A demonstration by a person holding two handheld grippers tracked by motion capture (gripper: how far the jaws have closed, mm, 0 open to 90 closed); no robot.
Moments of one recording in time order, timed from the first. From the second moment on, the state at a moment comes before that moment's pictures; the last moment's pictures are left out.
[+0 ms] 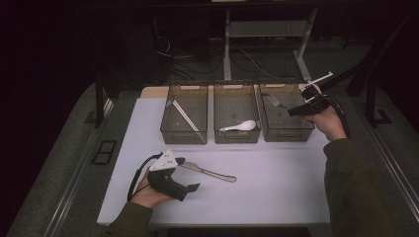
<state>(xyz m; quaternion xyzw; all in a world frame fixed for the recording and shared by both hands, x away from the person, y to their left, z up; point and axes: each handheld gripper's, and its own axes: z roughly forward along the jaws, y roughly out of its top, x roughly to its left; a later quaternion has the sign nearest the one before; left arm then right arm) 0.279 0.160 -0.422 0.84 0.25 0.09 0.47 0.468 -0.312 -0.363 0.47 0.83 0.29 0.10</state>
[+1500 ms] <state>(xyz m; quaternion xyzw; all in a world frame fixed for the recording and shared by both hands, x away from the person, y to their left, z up) 0.280 0.157 -0.420 0.85 0.24 0.08 0.47 0.373 -0.298 -0.349 0.39 0.81 0.42 0.11</state>
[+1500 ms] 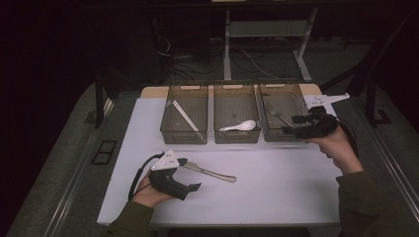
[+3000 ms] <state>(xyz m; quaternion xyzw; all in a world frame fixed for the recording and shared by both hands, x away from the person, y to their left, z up) 0.346 0.144 -0.441 0.90 0.27 0.07 0.34 0.267 -0.296 -0.421 0.37 0.82 0.42 0.09</state>
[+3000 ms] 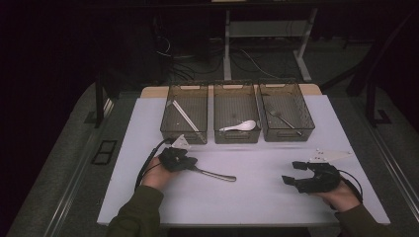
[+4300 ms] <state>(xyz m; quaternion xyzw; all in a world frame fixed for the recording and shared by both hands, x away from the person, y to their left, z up) 0.323 0.112 -0.445 0.93 0.10 0.02 0.36 0.267 -0.297 -0.421 0.37 0.82 0.42 0.09</state>
